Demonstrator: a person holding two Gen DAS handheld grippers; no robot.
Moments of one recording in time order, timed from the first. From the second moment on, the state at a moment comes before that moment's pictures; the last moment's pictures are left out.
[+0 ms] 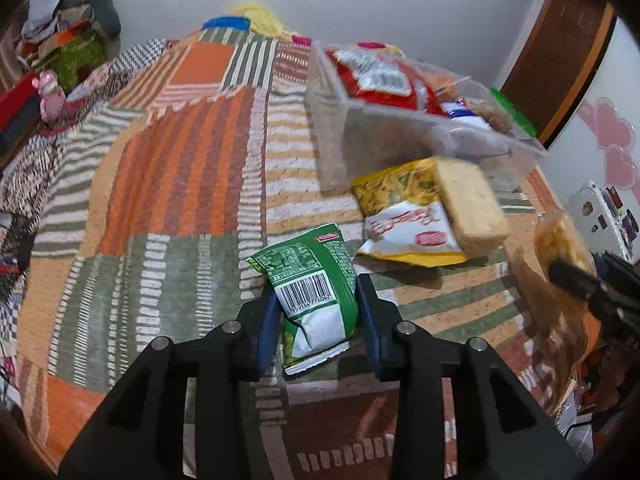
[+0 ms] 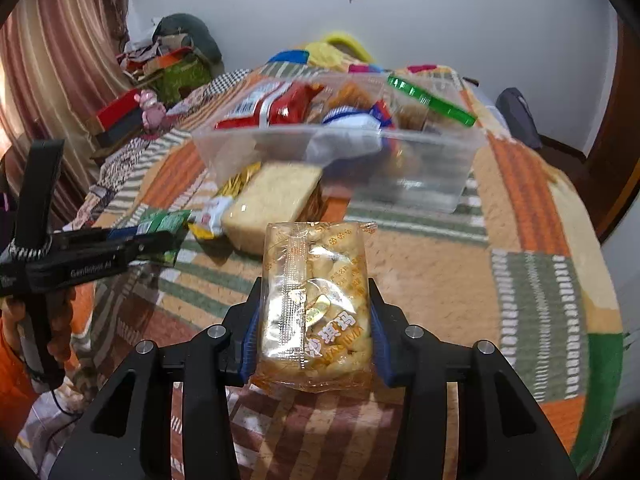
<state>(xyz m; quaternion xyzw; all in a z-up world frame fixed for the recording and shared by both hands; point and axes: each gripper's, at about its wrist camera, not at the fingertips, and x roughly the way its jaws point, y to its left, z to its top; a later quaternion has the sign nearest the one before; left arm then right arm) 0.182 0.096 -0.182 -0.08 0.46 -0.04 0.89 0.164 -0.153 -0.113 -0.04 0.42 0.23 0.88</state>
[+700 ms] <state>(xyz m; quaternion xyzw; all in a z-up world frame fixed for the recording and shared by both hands) 0.245 0.043 -0.069 -0.06 0.35 -0.09 0.93 0.235 -0.174 -0.048 -0.01 0.32 0.18 0.93</state>
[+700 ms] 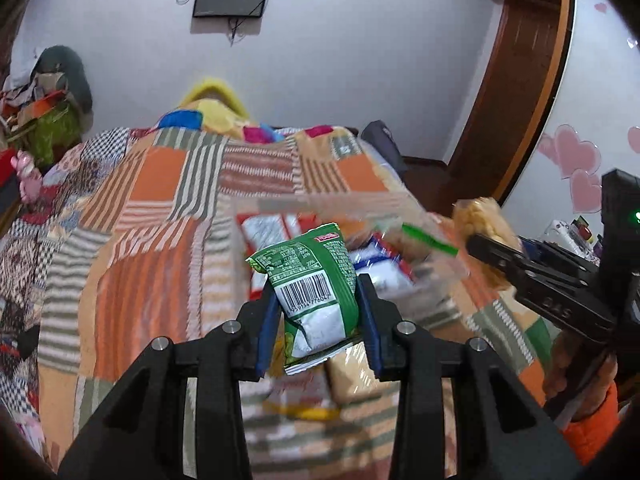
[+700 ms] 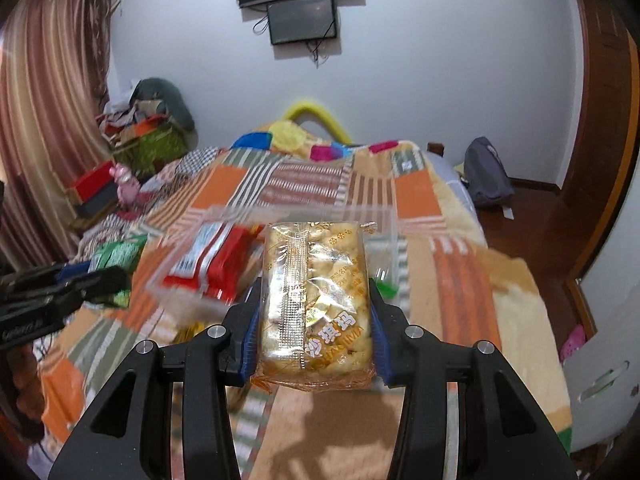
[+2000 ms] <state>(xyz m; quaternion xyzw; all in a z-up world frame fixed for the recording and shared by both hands) 0.328 0.015 -0.098 -0.07 0.38 -0.09 0.92 0.306 -0.171 -0.063 -0.04 0.37 0.19 0.91</state>
